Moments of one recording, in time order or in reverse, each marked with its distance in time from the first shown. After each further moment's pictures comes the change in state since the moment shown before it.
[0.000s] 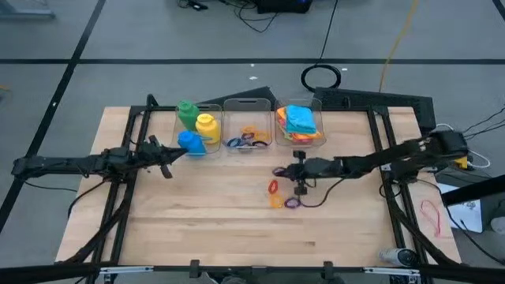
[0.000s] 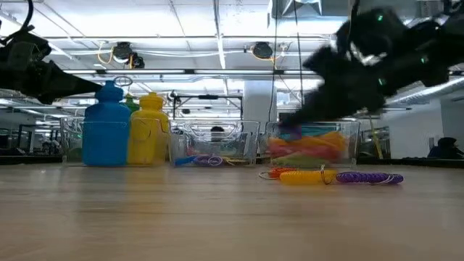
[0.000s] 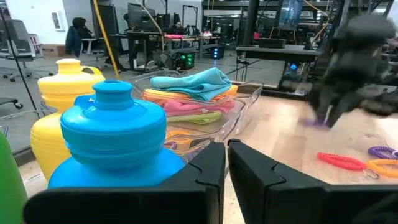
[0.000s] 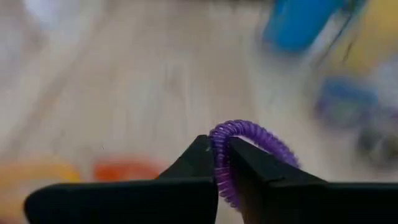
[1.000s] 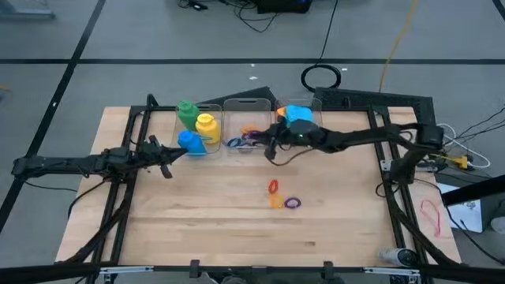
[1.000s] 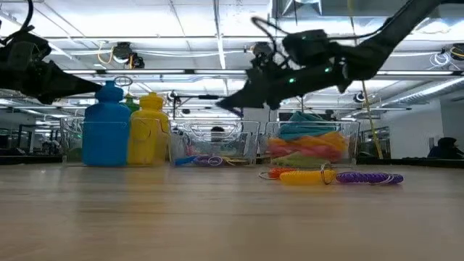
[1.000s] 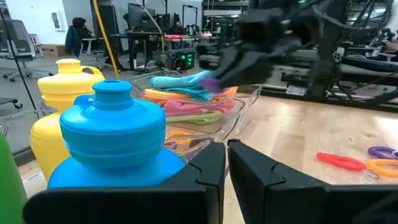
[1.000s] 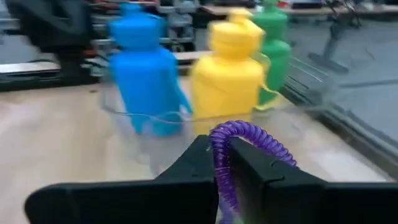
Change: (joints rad) left arm 0.000 0.000 0.000 0.000 0.000 0.000; right arm -0.362 0.188 0.324 0.162 -0.181 0.076
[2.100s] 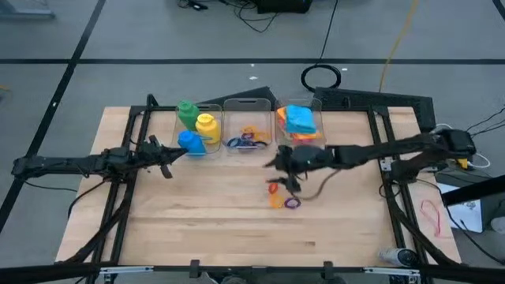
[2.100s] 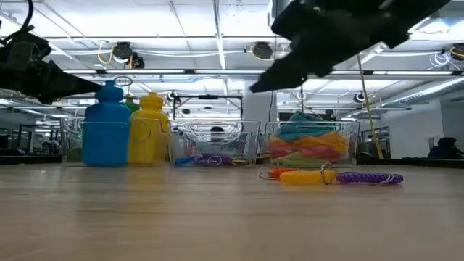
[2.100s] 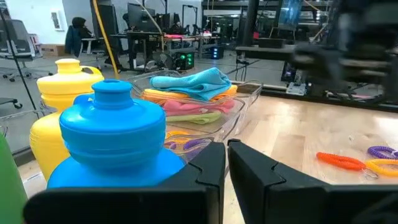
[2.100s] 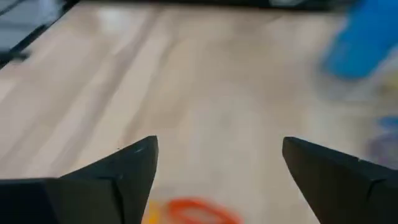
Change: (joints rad) left arm 0.000 0.000 0.000 0.000 0.001 0.000; right arm 0.326 -0.246 0.019 -0.582 -0.051 -0.030
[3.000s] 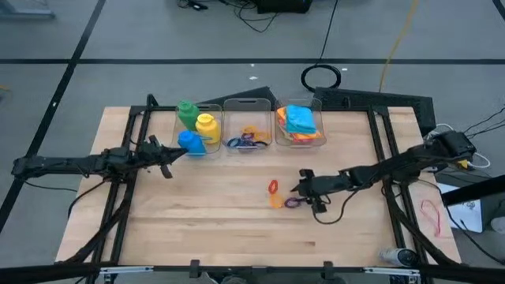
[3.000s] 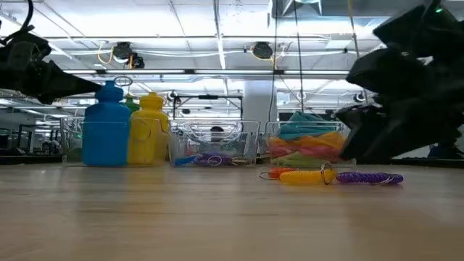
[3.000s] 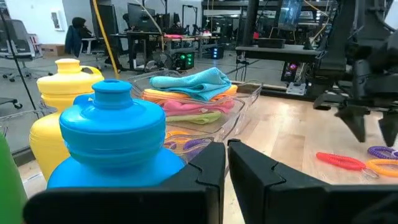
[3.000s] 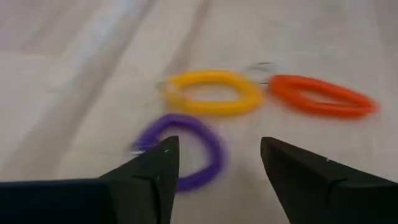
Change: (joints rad) left arm 0.000 0.000 0.000 0.000 0.000 0.000; right arm 0.253 0.027 -0.394 0.259 0.143 0.107
